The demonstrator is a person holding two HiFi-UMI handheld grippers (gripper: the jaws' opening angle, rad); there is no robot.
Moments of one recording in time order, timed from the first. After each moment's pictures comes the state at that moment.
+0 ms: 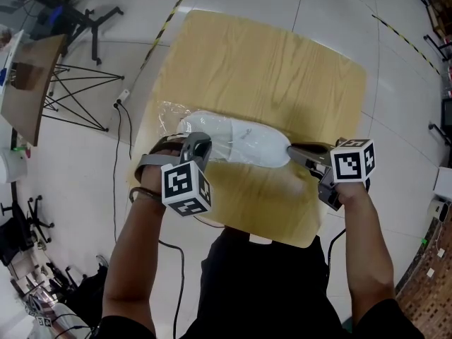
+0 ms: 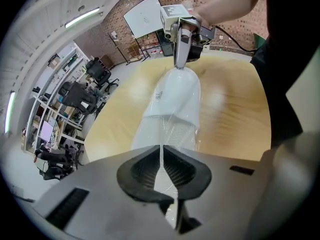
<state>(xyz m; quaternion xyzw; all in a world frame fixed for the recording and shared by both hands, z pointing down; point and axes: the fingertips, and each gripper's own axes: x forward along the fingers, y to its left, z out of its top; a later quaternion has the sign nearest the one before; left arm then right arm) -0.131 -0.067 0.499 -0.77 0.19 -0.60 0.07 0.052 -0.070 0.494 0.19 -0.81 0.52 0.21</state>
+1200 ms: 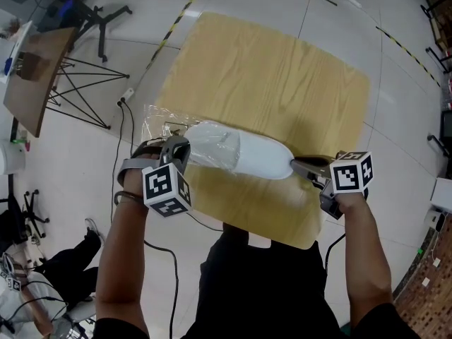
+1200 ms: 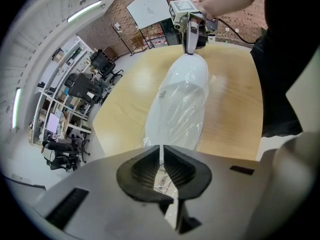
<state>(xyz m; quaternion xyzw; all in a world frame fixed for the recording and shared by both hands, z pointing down) -0.203 -0.047 0.496 -0.74 0.22 -0.63 0.06 0.054 -0.039 0.509 0.17 -0.80 0.51 0.25</state>
